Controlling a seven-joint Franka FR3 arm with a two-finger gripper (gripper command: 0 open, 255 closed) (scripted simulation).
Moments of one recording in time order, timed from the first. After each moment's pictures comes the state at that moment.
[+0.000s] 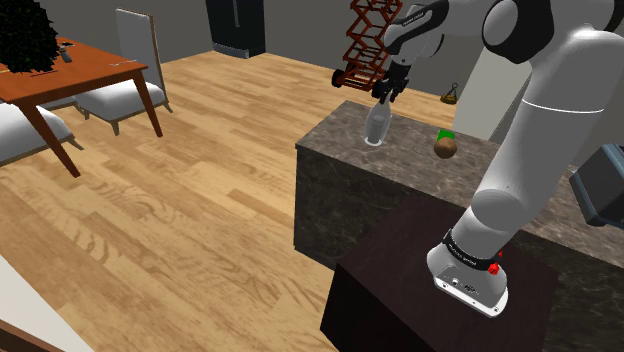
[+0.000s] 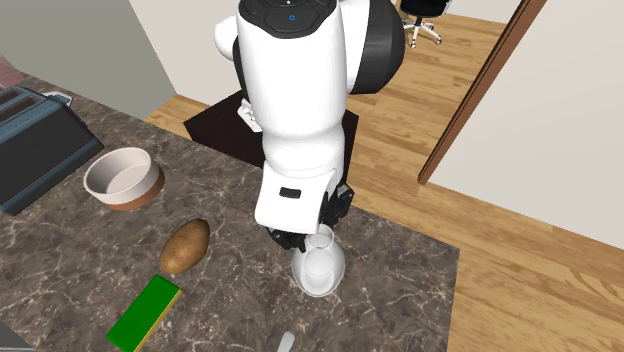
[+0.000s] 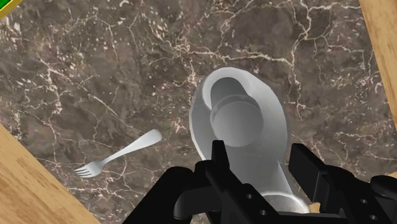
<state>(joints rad) -0.12 0.18 -0.49 -1.92 0.15 2.19 -0.39</state>
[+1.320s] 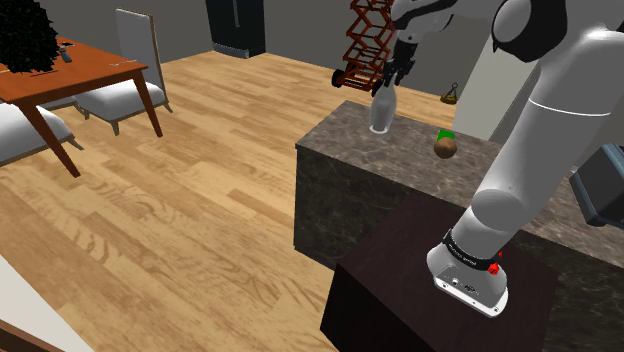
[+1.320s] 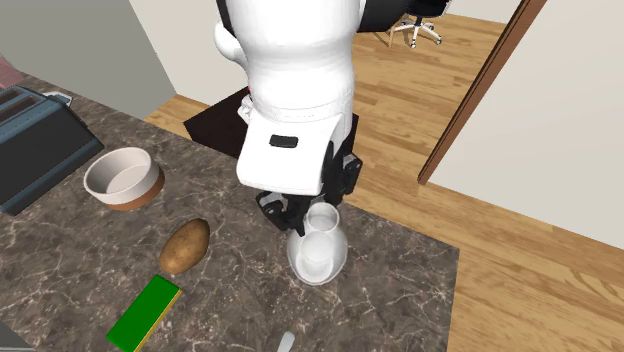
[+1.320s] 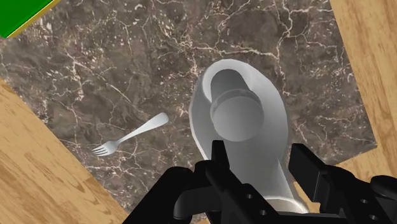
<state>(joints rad) -0.12 0.13 -0.49 -1.79 0.11 2.01 -0.36</state>
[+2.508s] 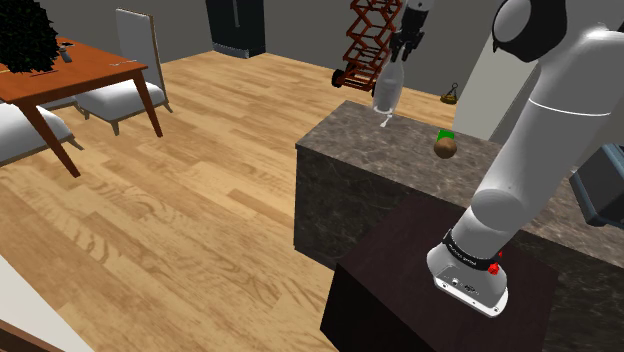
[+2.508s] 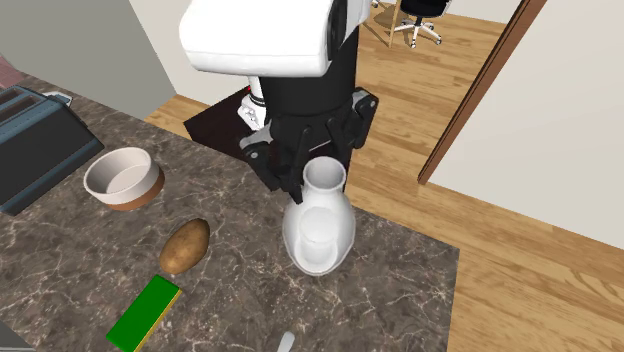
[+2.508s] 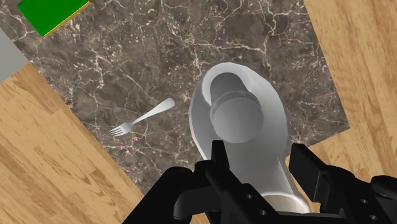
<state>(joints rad) -0.13 0.13 -0.50 -1.54 0.10 1.77 -0.35</state>
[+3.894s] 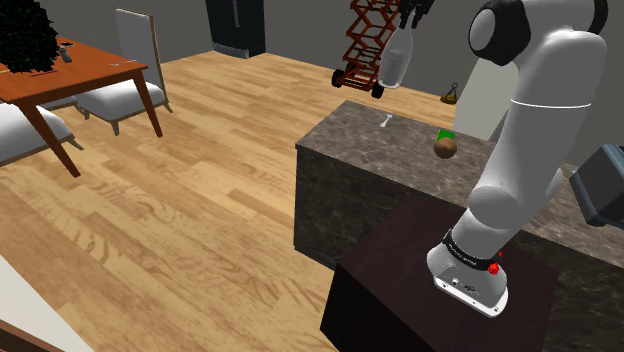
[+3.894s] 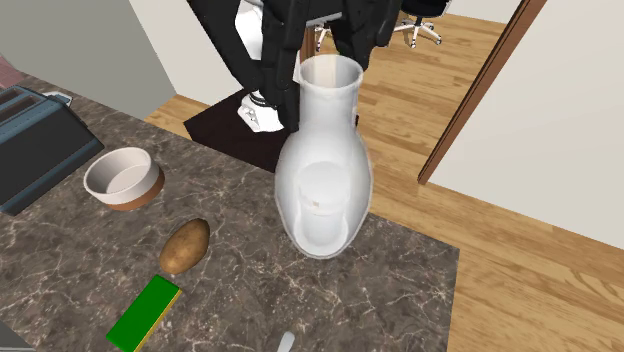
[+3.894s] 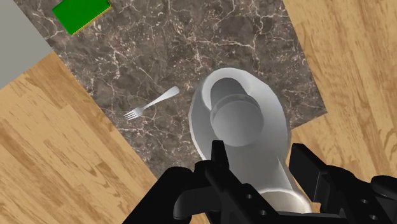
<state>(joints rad) -0.20 0.27 -0.51 -1.07 0.18 1.42 -0.37</state>
